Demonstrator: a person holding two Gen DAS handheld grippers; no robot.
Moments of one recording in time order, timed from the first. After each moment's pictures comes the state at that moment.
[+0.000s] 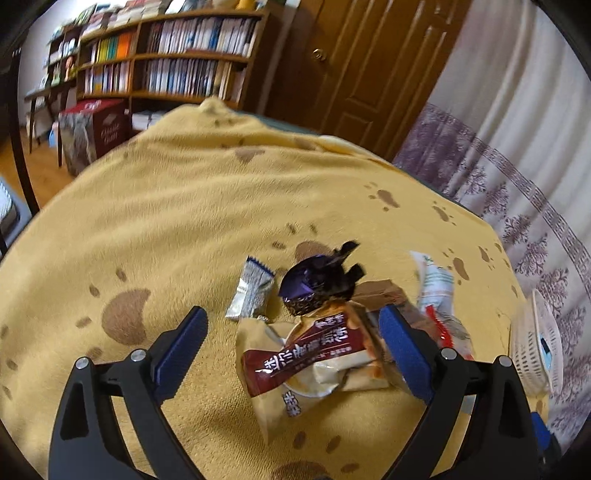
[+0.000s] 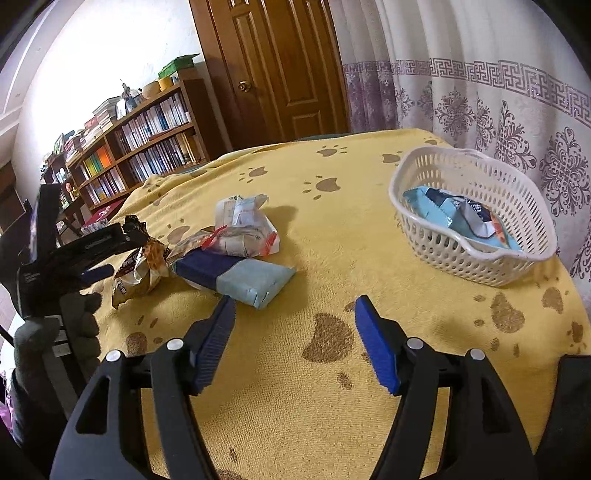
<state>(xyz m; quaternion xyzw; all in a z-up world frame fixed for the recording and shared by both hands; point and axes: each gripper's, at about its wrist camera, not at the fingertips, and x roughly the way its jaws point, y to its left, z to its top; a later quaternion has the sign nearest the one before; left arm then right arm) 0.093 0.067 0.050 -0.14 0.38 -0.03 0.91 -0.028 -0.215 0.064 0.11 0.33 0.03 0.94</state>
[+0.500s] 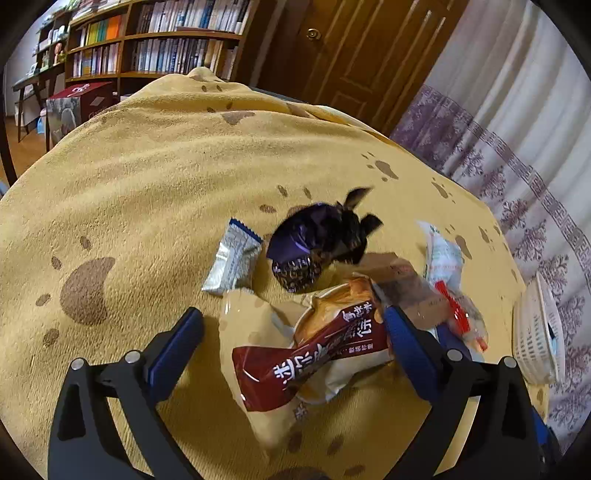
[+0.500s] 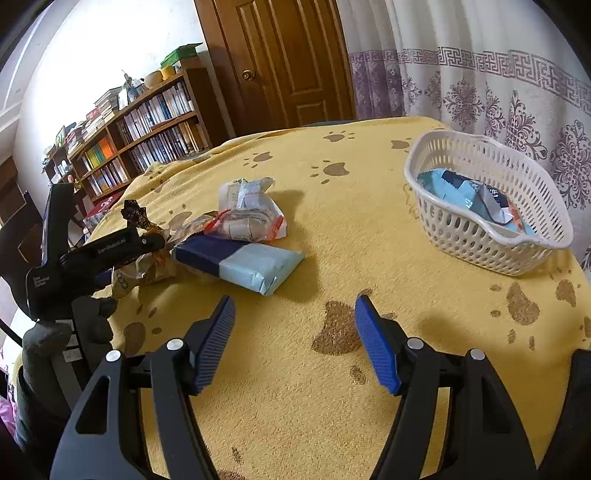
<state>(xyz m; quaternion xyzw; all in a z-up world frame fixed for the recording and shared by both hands) 0.101 0.058 0.024 -0.15 0.41 -0.05 0.90 -0.022 -0.206 0.051 0.10 0.35 0.04 0.93</state>
